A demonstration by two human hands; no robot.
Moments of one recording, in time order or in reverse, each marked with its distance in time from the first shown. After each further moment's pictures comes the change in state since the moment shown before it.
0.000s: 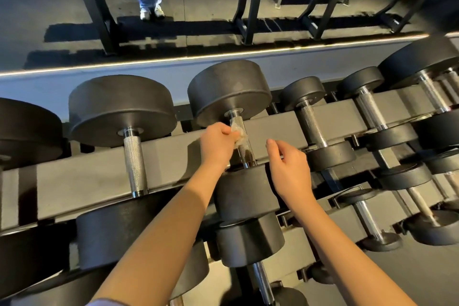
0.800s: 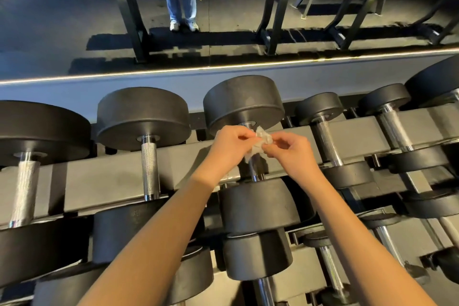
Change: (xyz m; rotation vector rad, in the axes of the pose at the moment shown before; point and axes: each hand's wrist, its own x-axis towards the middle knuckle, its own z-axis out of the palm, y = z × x) left_hand -0.008 0.037 -0.027 -0.025 -0.182 0.182; right_hand 0.058 -0.009 -0.009 0.384 -0.323 0.015
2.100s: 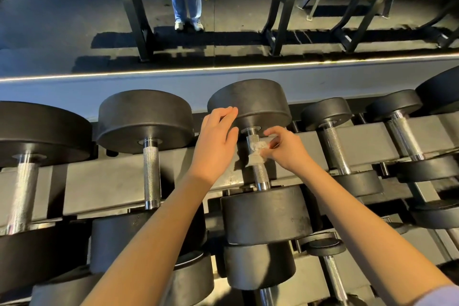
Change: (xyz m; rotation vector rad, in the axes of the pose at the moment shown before) left_hand 0.003 -0.021 -0.026 0.312 0.216 0.189; right_hand 0.050 0.009 0.010 -0.408 -0.145 0.075
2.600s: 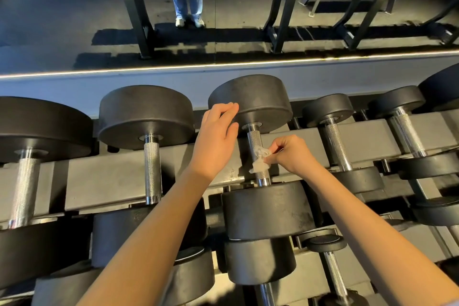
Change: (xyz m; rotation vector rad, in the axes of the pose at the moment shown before) left_hand -0.001 -0.001 -0.002 -0.009 -0.002 0.014; right_hand -0.012 0.001 -0.004 0.020 -0.103 0.059
